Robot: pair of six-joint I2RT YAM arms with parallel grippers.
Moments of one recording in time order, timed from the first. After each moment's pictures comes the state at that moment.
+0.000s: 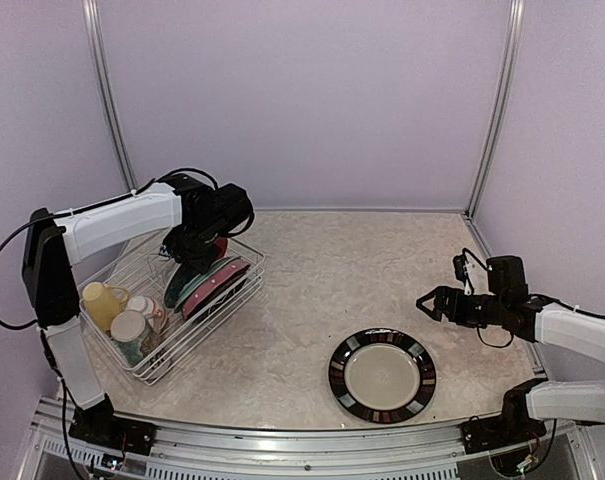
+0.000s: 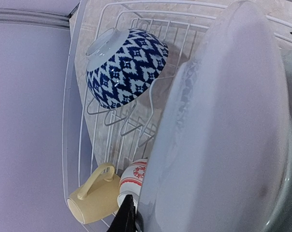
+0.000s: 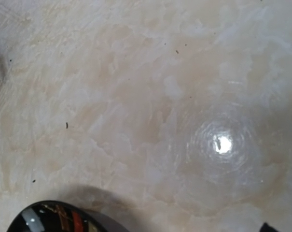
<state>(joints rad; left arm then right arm) -0.68 1.83 1.63 -1.26 -0.71 -0.24 0.23 1.03 0.41 -0.05 -0.39 0.41</state>
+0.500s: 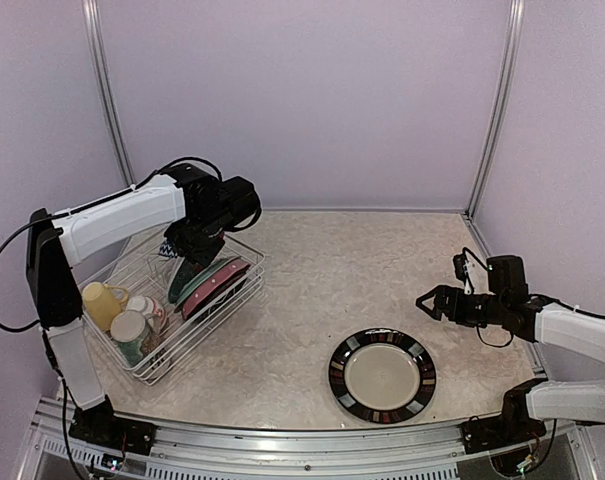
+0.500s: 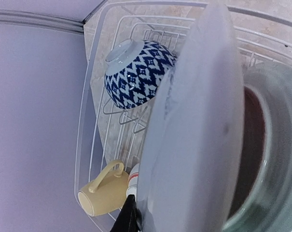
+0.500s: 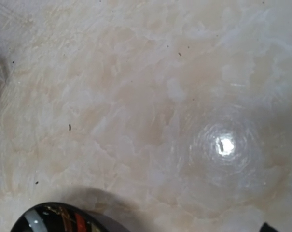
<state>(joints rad) -0.73 1.85 1.72 -1.37 -0.75 -0.30 0.23 1.03 0.41 -0.05 -0.39 0.42</state>
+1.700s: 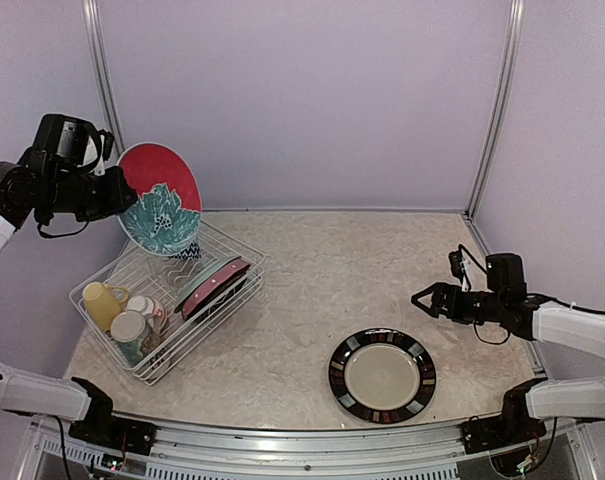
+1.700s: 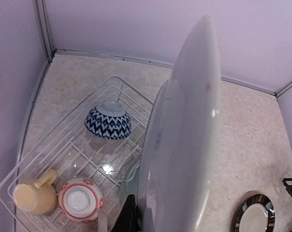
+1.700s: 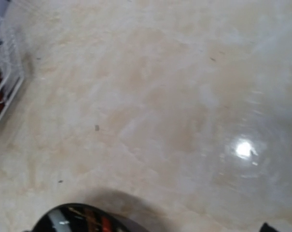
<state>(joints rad) -0.43 1.15 1.57 -1.03 -0.24 -0.42 0.23 1.06 0.41 0.02 -0.48 0.42</state>
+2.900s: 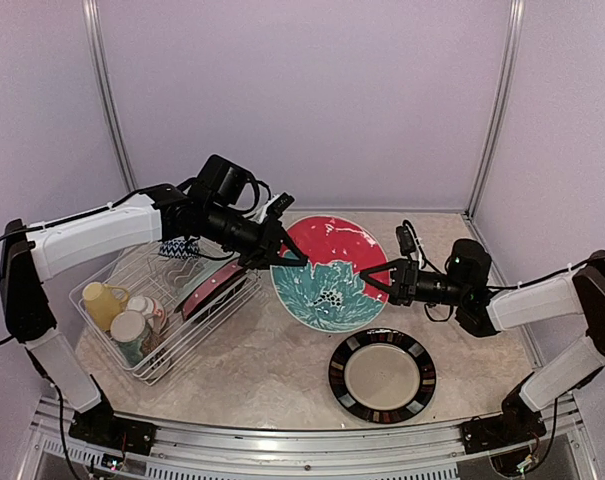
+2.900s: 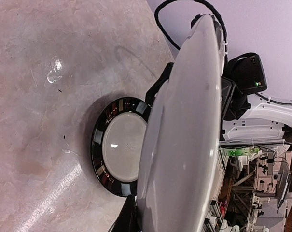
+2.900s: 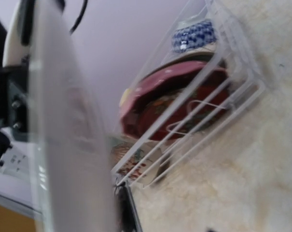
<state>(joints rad) -0.74 1.67 1.46 -0.51 0.65 -0.62 0.54 1.45 0.50 0.91 -0.76 0.97</state>
